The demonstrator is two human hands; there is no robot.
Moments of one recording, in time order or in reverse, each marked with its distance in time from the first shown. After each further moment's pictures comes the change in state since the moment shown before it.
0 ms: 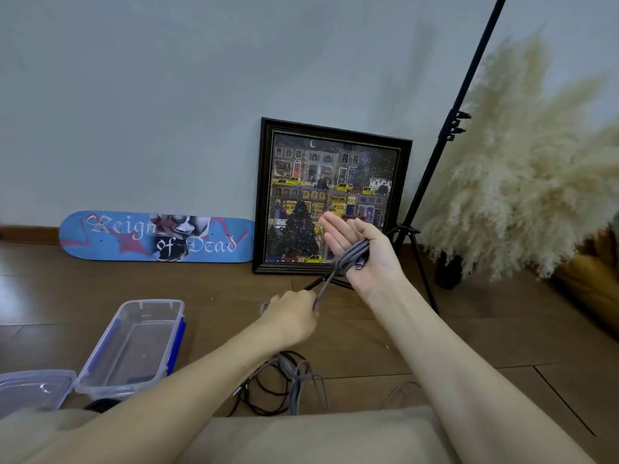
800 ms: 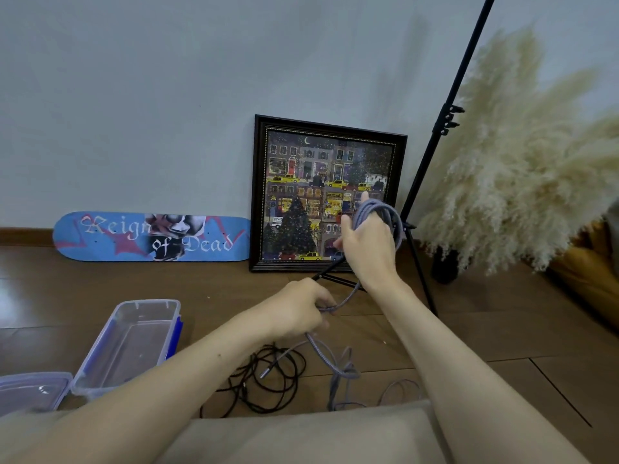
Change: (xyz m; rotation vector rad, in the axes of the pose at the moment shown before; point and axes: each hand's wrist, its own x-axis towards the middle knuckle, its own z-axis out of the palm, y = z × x) left_hand -0.010 0.012 -0.021 -0.246 -0.161 0.209; right_hand 0.029 -0.006 -0.025 -1.630 0.293 -0.629
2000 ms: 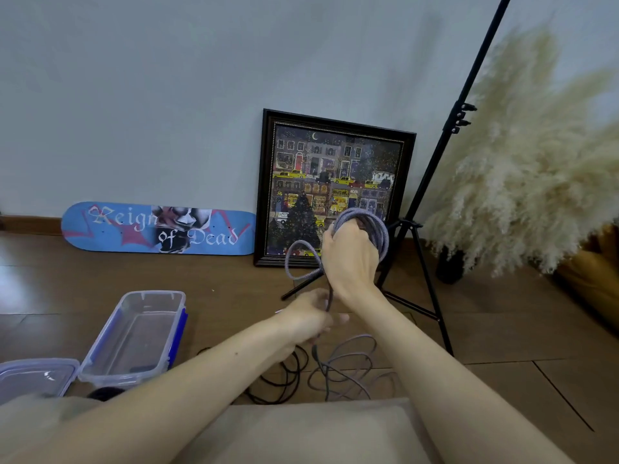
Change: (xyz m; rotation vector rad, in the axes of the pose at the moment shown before) left_hand 0.003 -0.011 0.033 -0.550 0.074 -0.212; right_hand -0.022 -0.028 0.026 -0.277 -0.001 0.002
